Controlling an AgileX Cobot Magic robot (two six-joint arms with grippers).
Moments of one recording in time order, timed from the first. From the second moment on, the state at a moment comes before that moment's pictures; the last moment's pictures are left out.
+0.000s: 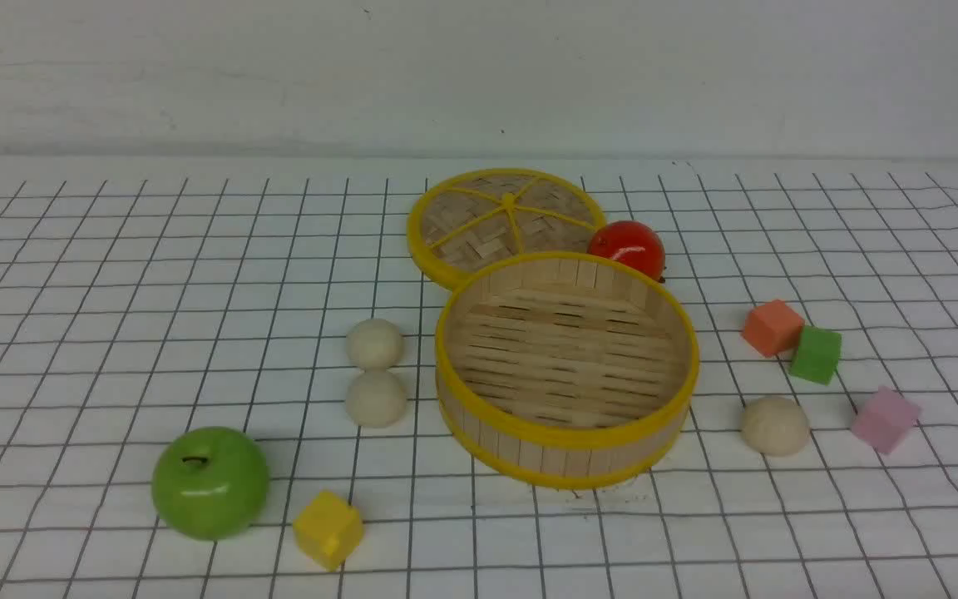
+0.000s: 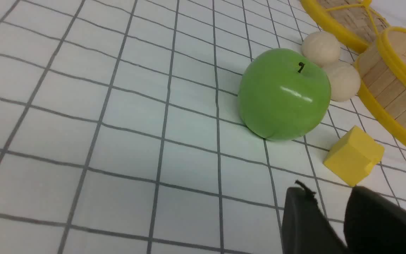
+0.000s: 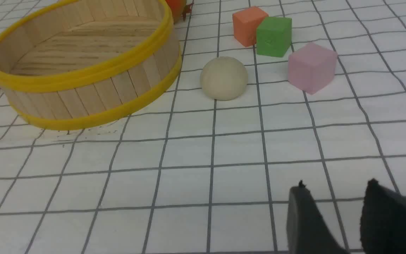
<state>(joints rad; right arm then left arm) 0.08 -0.01 0.02 0.12 0.40 0.03 -0.10 -0.01 0.03 -0.11 0.38 -0.32</state>
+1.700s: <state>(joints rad) 0.08 -0.01 0.02 0.12 0.40 0.03 -0.10 0.81 -0.74 -0.25 0.95 -0.13</state>
